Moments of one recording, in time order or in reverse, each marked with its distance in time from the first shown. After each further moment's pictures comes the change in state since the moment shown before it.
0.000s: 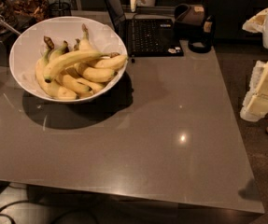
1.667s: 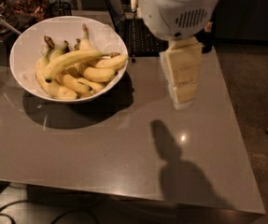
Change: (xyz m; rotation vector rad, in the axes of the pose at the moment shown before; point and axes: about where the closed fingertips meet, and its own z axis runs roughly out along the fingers) arm -0.150 0.029 -0.001 -0.007 0.147 -0.538
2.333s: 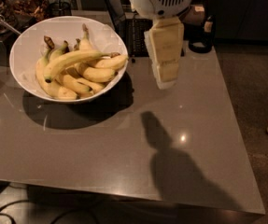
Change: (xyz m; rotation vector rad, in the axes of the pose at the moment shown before) arm -0.013 -0.038 -0.007 0.058 -0.046 -0.005
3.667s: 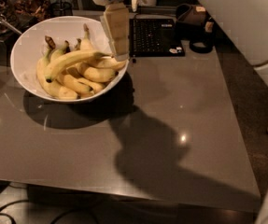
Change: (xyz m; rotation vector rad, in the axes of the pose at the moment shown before) arm -0.061 -0.105 0.066 -0.025 -0.147 -0.154
